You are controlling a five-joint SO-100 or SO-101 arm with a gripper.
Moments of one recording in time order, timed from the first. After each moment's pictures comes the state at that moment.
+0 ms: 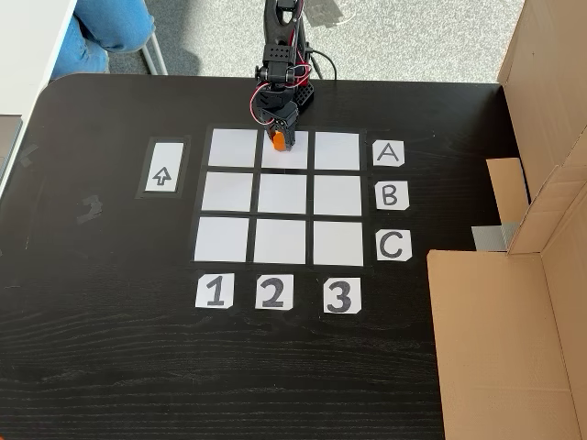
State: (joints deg) arm 1.5 121.0 144.3 69.4 24.1
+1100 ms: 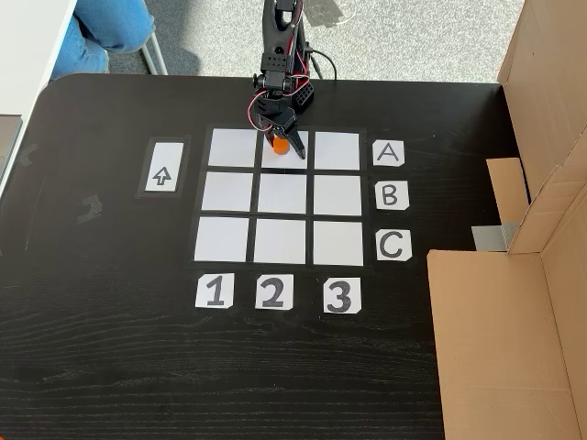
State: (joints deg) arm 4.0 115.9 146.3 62.8 22.3
